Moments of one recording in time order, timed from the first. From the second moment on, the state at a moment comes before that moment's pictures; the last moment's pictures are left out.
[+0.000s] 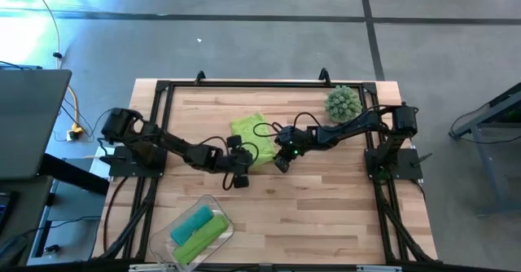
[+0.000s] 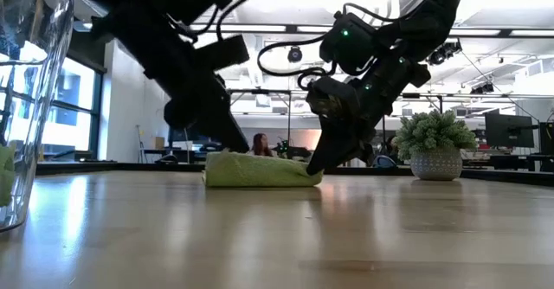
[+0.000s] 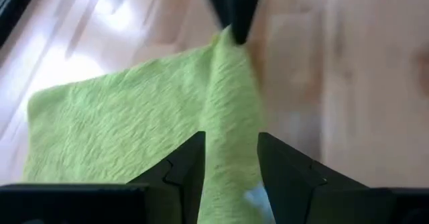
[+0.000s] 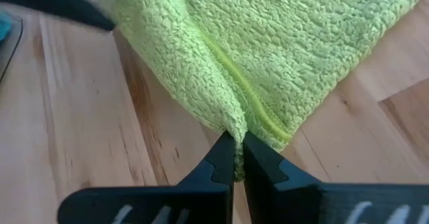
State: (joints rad) left arm -0.07 1.69 0.80 0.03 -0.47 -0.09; right arm -0.11 1.79 0.84 0.10 -0.15 0.49
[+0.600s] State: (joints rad) left arm -0.04 1.76 0.80 -0.01 -0.17 -0.36; right arm -0.11 1.79 0.84 0.11 -0.12 0.47
